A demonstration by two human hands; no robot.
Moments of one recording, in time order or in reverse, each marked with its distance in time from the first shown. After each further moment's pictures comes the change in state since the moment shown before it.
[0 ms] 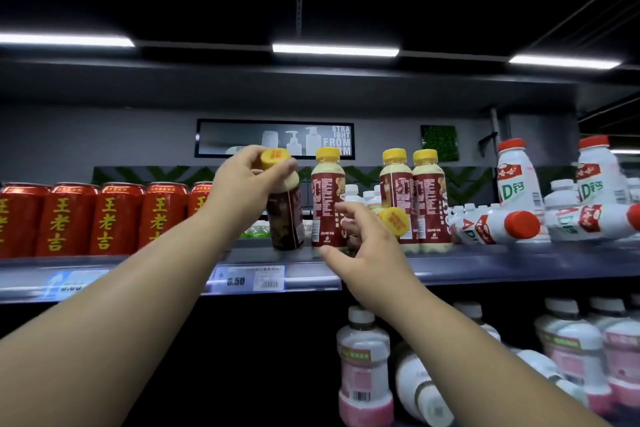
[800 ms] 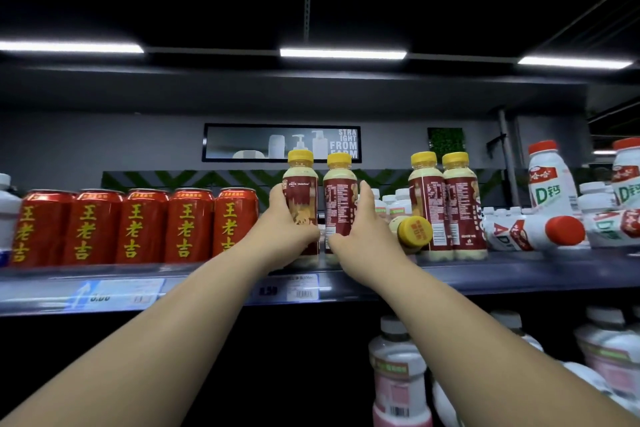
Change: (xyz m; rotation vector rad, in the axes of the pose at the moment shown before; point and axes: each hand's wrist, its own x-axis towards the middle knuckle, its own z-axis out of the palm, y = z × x) left_hand -0.008 -0.049 0.003 0.143 -0.273 -0.220; right_hand 0.047 -0.021 0.043 -0.218 -0.063 0.234
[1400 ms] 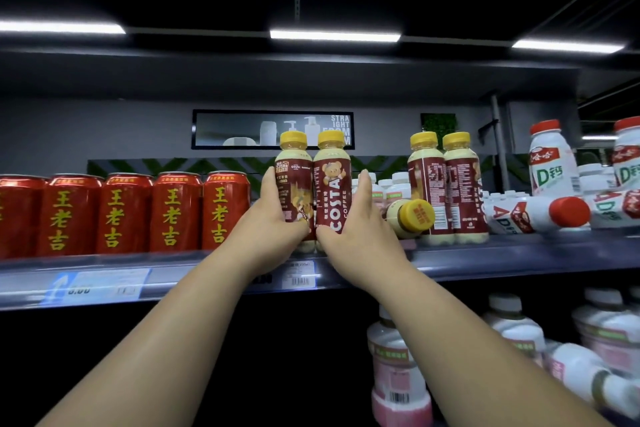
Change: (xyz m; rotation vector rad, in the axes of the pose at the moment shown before) left_hand -0.004 -0.018 0.001 0.051 0.010 0.119; right_hand -0.009 0.005 0.012 -0.083 0.039 0.003
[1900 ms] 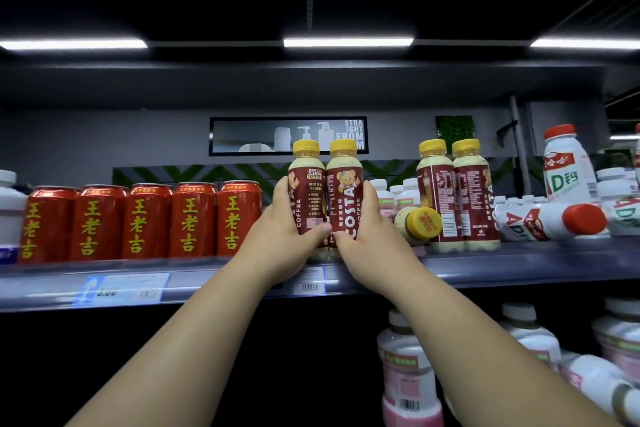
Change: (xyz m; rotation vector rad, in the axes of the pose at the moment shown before) left_hand -0.007 0.004 0.000 0.133 0.067 0.025; right_hand 0.002 0.004 -0.007 0.089 -0.026 -0.061
